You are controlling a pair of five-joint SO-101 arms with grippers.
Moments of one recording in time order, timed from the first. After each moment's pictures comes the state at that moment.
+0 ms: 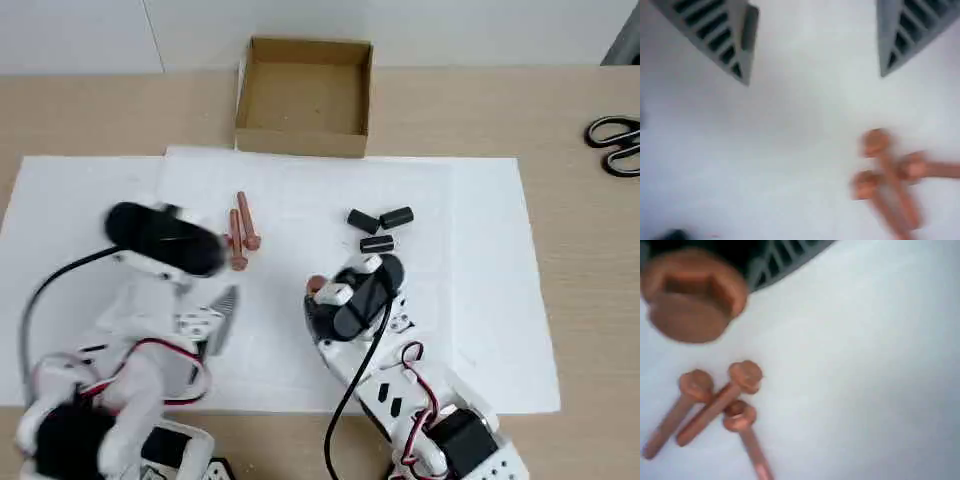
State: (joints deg) left arm 6.3 -71.3 34.0 91.0 -2.4; right arm -38.1 -96.4 79.2 48.8 0.3
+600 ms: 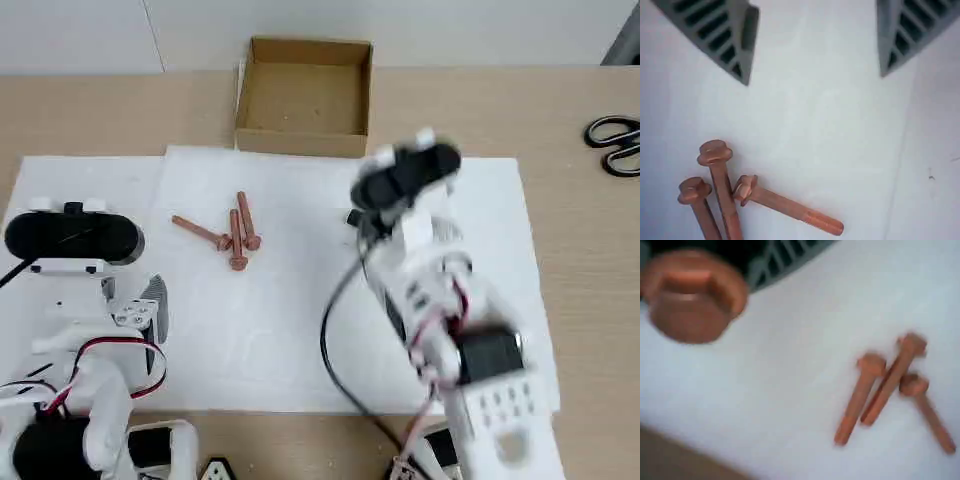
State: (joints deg) left arm -13.0 -71.4 32.1 93.1 -3.8; right arm -19.3 -50.7 35.5 54.8 3.6
